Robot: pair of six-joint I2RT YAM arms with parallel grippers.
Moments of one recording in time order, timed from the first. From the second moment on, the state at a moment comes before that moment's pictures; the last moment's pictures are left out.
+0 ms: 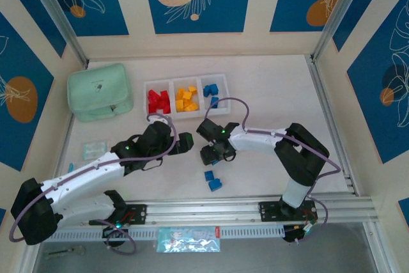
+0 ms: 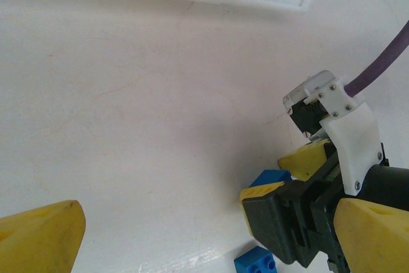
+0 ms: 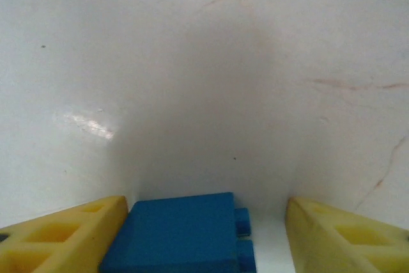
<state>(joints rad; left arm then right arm) -0.84 1.05 0.69 -0.40 -0.11 -0.86 0.89 1.72 1.00 -0.64 0.05 0.48</state>
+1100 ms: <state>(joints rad) -0.71 1.06 0.83 -0.46 -0.08 -0.75 0.58 1.75 1.43 -0.64 0.04 0.35</state>
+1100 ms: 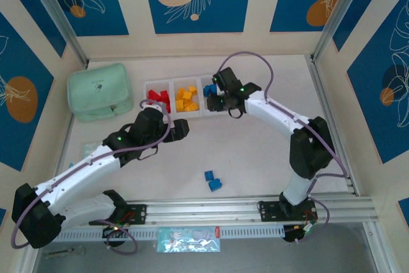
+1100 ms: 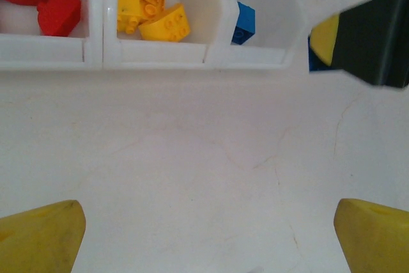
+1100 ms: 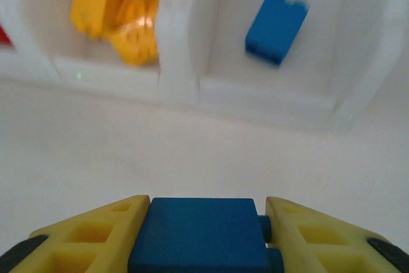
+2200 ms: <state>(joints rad) -0.59 1.13 0.88 -0.45 0.04 -0.73 0.52 1.99 1.72 -0.72 0.10 0.24</state>
